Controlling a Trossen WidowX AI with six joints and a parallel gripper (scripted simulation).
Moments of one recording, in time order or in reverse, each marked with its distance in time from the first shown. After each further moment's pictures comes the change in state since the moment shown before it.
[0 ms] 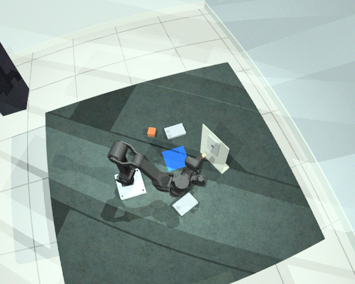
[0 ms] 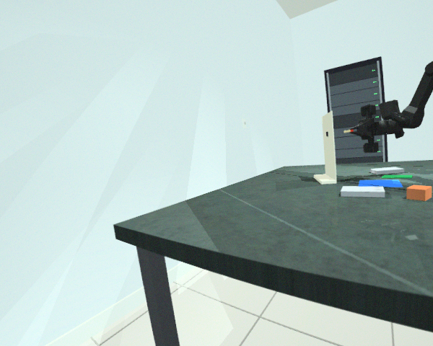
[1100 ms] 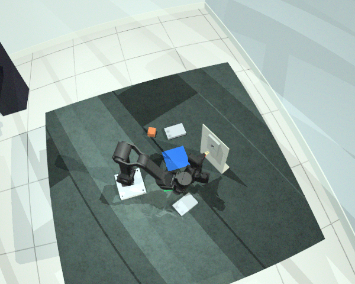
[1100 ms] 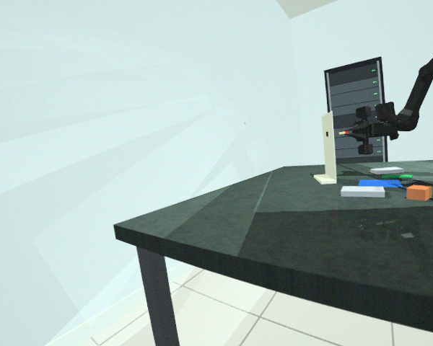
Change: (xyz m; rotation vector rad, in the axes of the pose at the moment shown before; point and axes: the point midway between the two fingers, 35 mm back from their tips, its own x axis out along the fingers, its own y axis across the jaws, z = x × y) arm 0.020 -0.005 0.003 -0.016 0.001 0.007
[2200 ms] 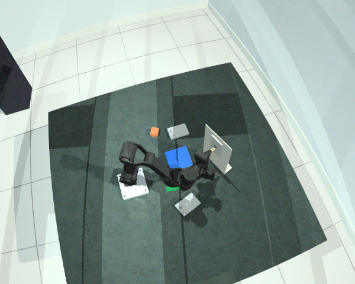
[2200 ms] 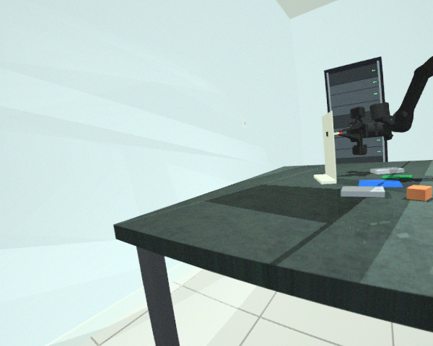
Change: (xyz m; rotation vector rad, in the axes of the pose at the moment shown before) arm 0.025 0.001 0.001 -0.001 0.000 0.003
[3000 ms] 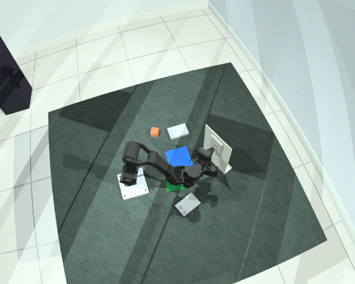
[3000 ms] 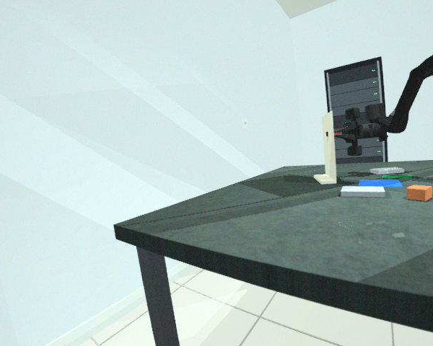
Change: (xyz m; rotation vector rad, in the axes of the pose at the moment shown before) arm 0.019 -0.001 0.003 -0.003 0.004 0.001
